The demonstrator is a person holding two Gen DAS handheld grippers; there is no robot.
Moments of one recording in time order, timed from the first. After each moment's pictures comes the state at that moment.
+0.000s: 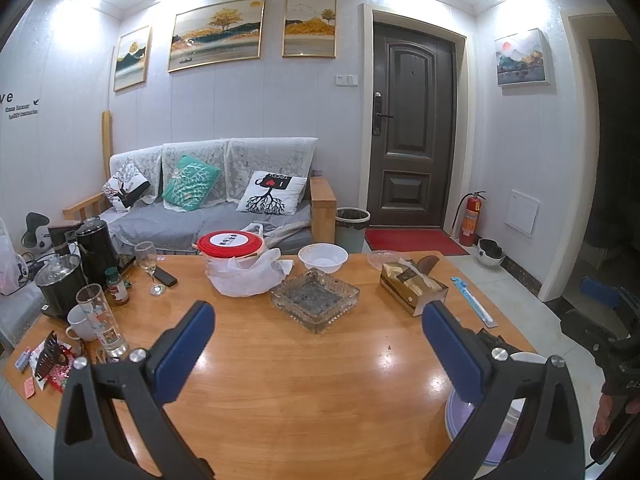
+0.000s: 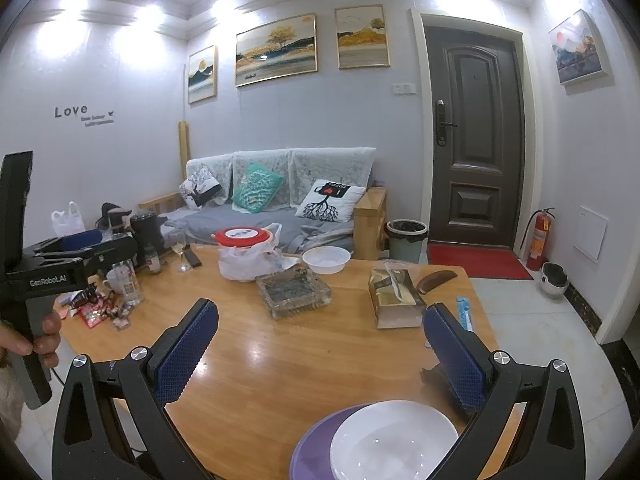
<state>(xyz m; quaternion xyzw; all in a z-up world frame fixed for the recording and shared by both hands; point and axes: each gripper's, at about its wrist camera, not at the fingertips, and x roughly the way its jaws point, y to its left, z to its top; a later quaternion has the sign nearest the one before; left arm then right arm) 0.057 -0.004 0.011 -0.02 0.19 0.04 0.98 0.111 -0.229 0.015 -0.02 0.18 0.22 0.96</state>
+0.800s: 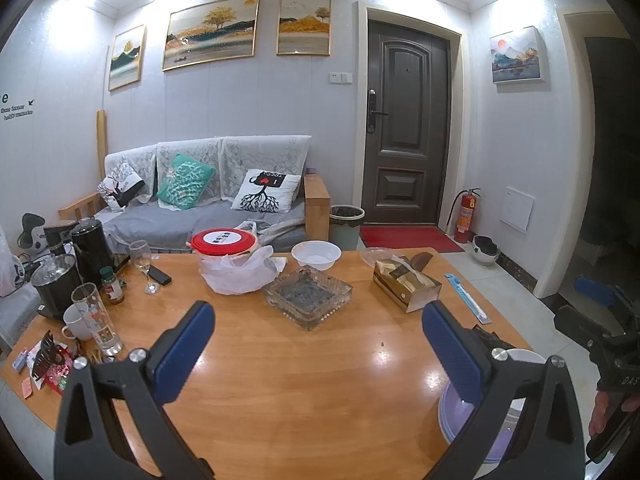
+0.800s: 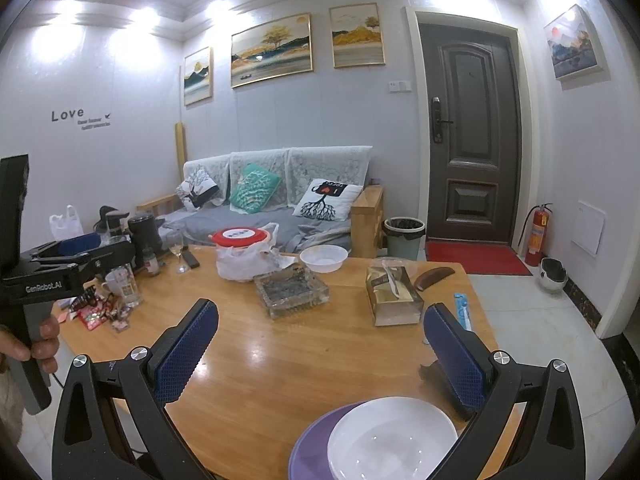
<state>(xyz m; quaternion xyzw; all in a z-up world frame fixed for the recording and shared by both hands) 0.057 -0.010 0.011 -0.02 0.20 0.03 0.98 0.113 -0.236 0.014 -0.02 0.18 0.21 0.96</state>
